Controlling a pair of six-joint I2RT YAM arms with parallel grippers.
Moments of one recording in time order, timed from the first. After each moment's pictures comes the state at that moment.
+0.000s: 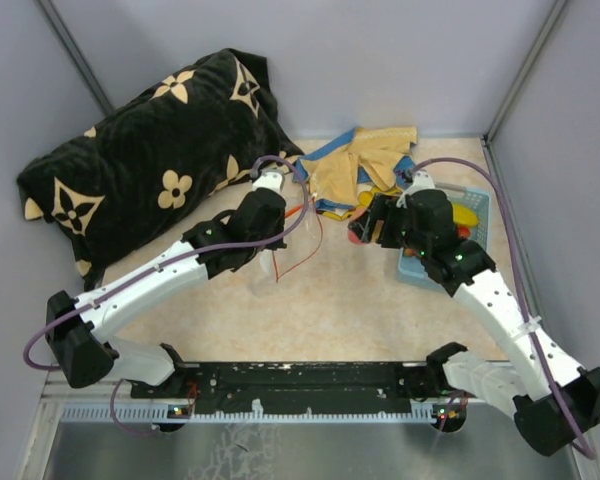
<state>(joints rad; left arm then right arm) -0.88 1.36 1.23 -0.54 -0.45 -0.48 0.43 0.96 0.94 -0.47 -0.04 0.52</state>
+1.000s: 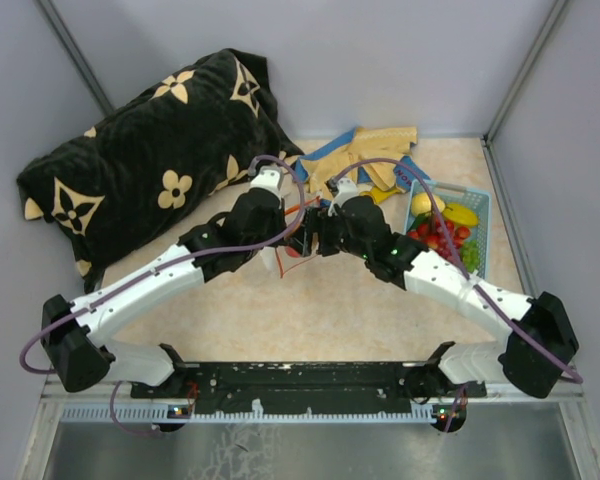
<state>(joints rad) -0.88 1.33 1.20 -0.44 -0.41 -0.46 0.79 1.26 0.95 -0.09 -0.06 0.57</state>
